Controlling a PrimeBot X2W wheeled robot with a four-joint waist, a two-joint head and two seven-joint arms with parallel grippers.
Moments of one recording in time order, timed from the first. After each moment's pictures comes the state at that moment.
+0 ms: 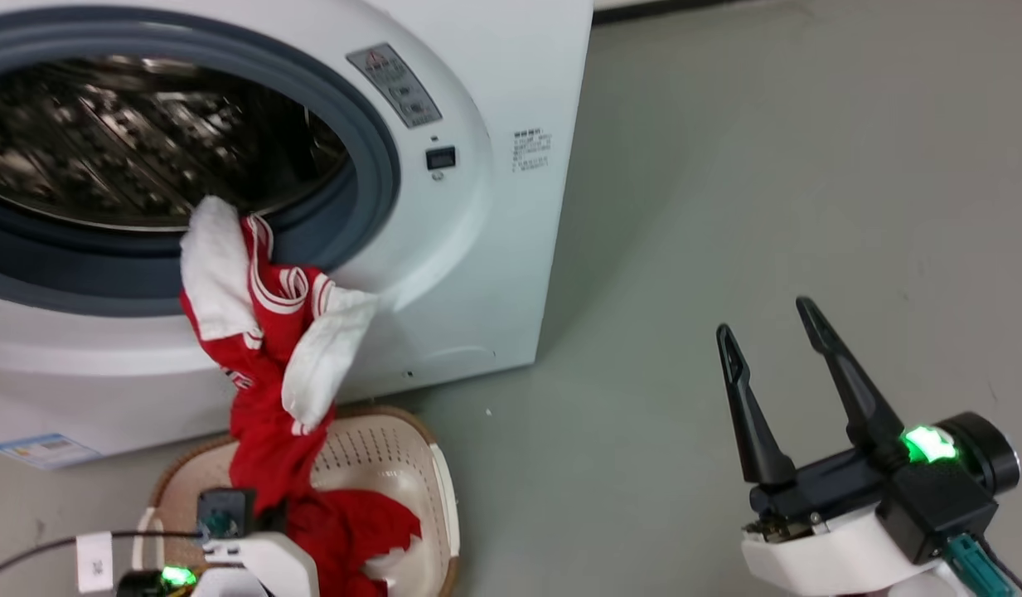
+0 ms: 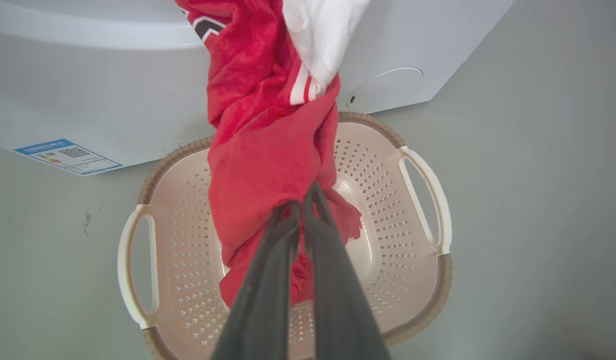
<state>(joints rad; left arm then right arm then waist) -0.31 0.28 -0.42 0.93 -0.50 0.03 -0.26 -0.01 -0.05 0.17 -0.20 -0.02 0.13 -0.26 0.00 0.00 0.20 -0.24</state>
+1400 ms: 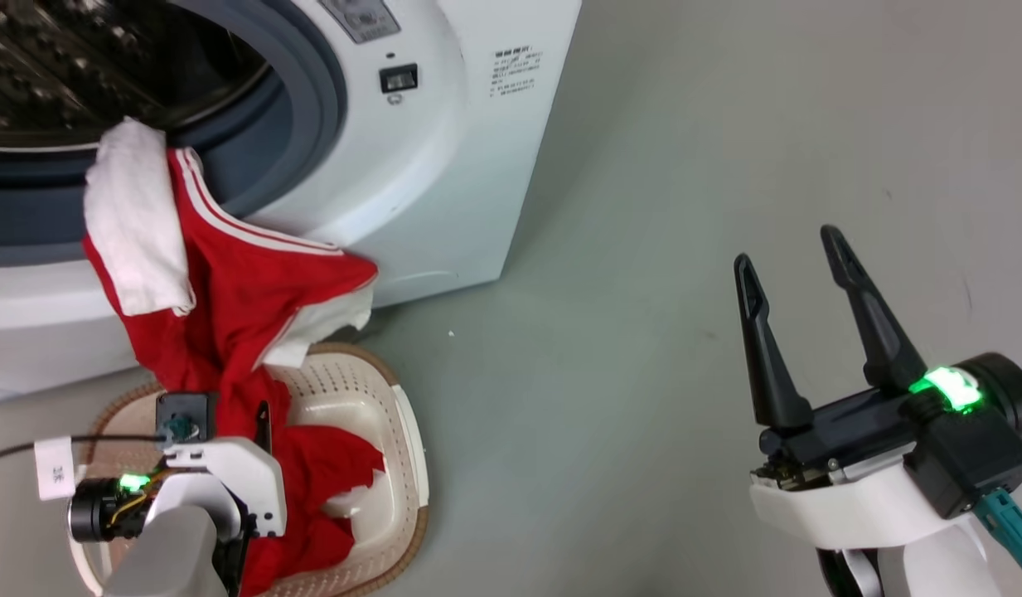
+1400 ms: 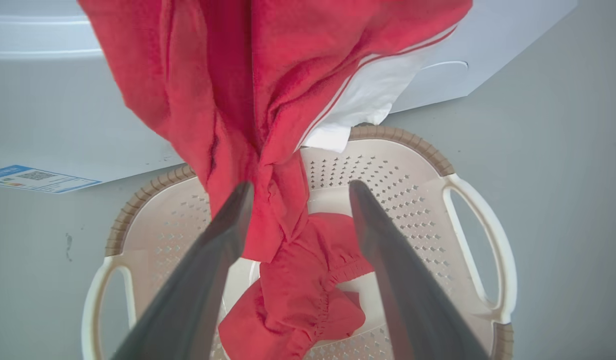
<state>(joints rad) -0.56 0.29 -0.35 1.11 -0.42 0.02 -0.26 -0.13 -0.05 0.16 -0.21 0.02 0.13 -0.26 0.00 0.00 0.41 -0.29</state>
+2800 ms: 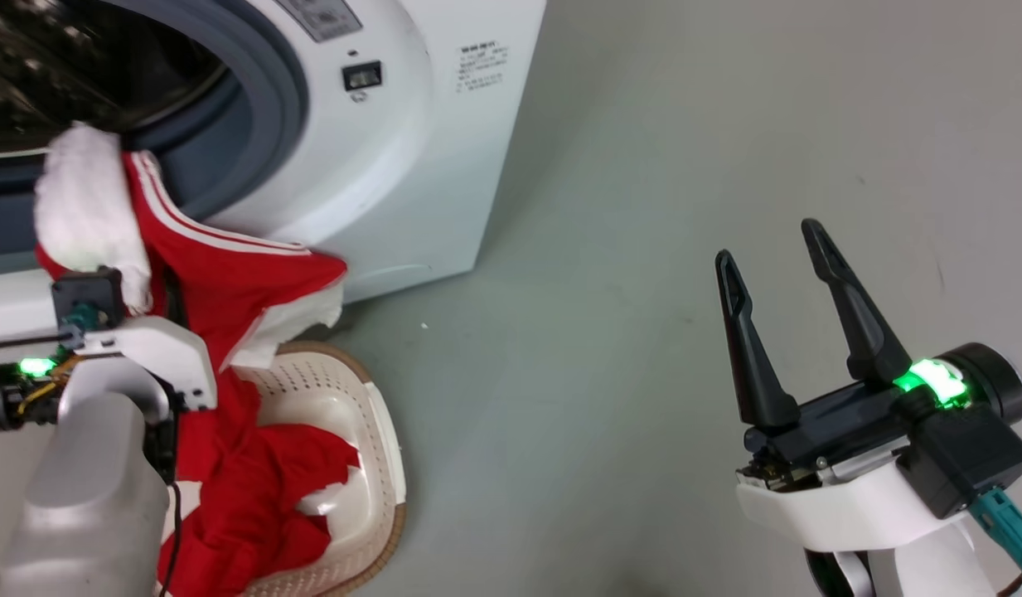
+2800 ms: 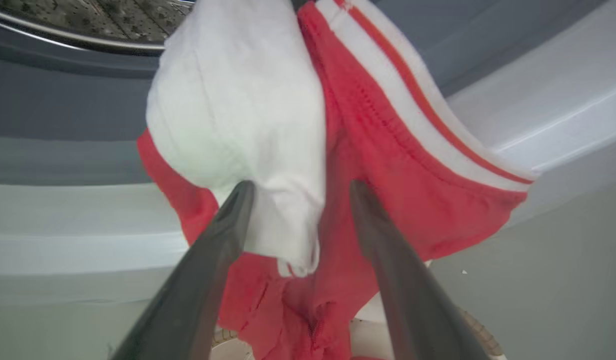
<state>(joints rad) -0.68 0.34 -0.11 0.98 -0.23 0.06 -0.26 -0.14 -0.05 0.20 -0.22 0.04 0.13 -0.26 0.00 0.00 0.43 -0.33</state>
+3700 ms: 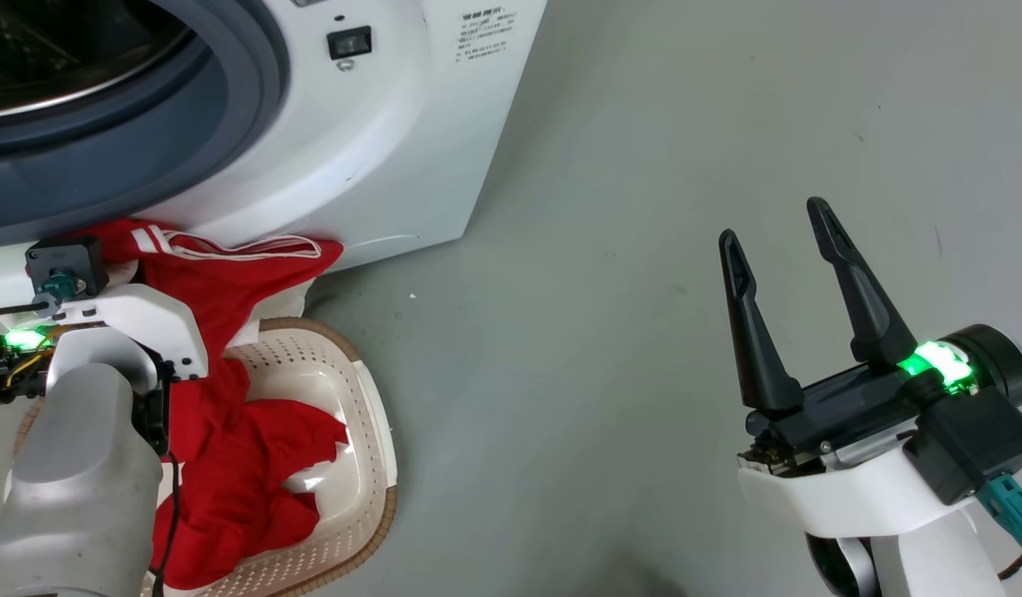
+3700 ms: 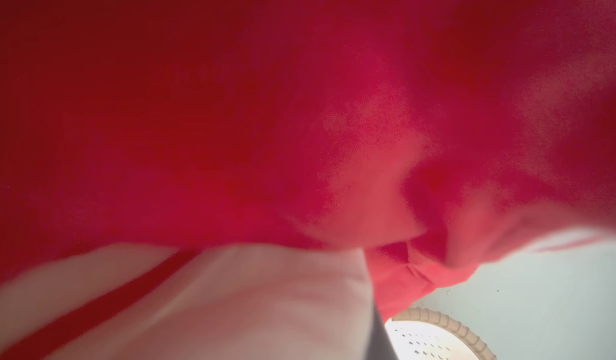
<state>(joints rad) -0.76 0.35 -0.08 1.01 -0.23 0.04 -0.26 -0.18 -0.05 0.20 -0.22 0.06 0.13 -0.26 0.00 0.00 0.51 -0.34</state>
